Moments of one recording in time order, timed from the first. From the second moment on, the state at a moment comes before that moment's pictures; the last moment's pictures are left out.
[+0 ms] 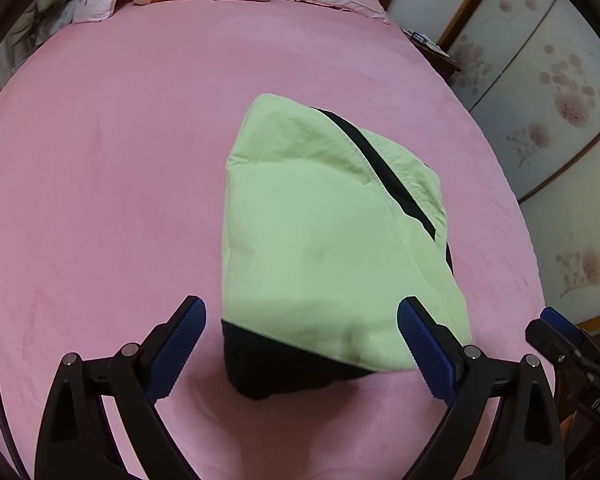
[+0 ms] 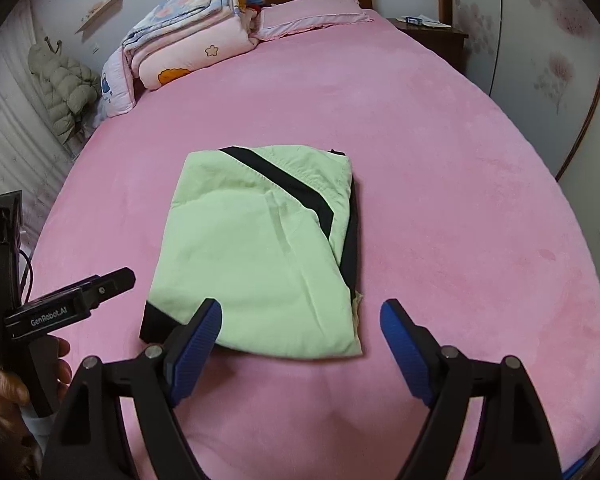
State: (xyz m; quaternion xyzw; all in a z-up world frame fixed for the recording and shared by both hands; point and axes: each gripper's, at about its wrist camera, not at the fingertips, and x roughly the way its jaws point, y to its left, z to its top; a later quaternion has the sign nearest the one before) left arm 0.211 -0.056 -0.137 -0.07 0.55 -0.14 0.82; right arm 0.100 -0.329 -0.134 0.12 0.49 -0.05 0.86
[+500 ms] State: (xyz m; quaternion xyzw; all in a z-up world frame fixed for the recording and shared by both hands) left arm 0.248 -0.065 -0.175 -0.04 0.55 -0.13 0.82; right arm 0.146 -0.349 -0.183 0.11 0.52 0.00 0.85
